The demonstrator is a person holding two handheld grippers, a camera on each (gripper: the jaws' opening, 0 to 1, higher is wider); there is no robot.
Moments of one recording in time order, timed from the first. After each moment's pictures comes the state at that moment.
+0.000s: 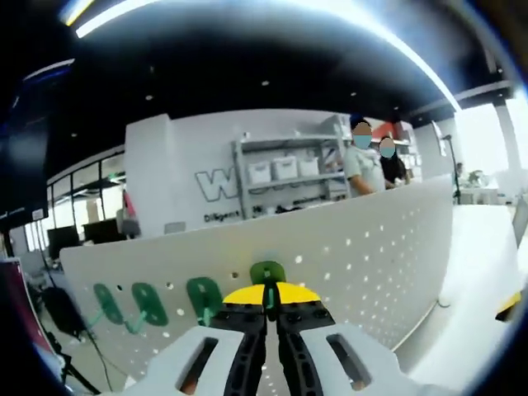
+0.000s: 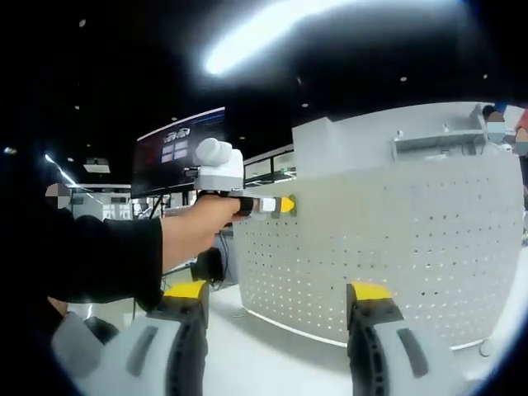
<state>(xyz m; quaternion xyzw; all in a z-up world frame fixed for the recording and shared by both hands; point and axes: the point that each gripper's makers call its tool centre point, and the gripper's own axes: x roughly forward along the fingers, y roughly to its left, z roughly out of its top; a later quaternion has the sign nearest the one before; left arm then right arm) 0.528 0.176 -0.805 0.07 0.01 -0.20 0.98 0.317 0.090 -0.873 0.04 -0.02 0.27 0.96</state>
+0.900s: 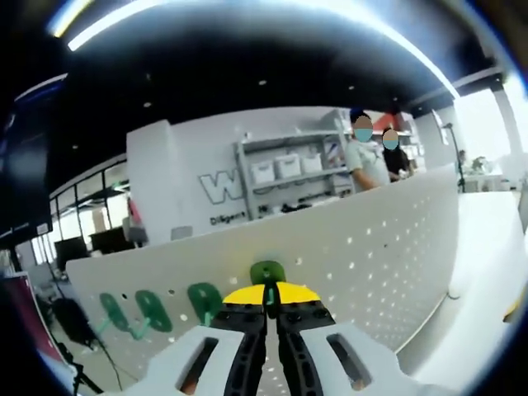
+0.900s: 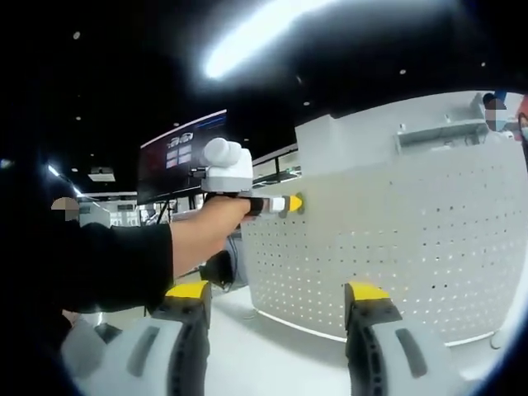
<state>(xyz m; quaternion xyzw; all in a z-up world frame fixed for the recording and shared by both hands) 0.534 0.175 -0.804 0.11 0.00 -0.18 0.98 0.314 0.094 -0.874 0.06 -0.01 0.29 0.96</state>
